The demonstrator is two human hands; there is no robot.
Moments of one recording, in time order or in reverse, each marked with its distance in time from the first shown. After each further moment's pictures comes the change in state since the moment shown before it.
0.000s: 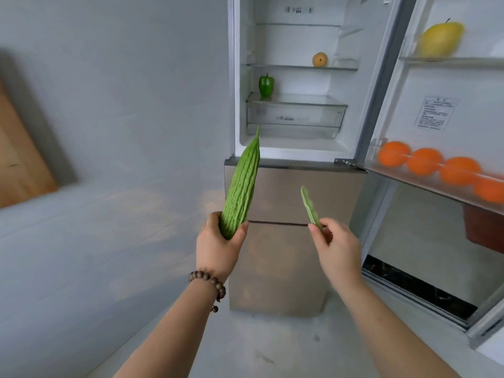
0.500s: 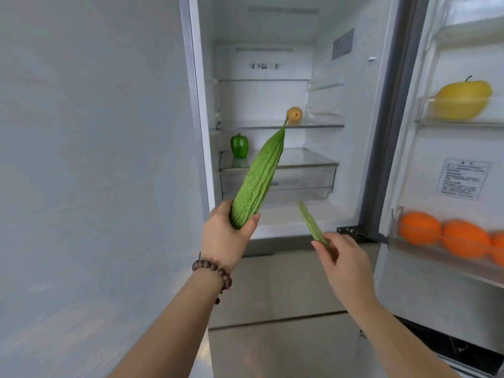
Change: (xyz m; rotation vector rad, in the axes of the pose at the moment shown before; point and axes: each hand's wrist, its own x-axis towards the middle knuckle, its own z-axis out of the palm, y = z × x) left_hand 0.318 0.068 0.086 -0.030 -0.114 0.371; right_hand 0.239 0.007 0.098 -0.140 0.165 -0.057
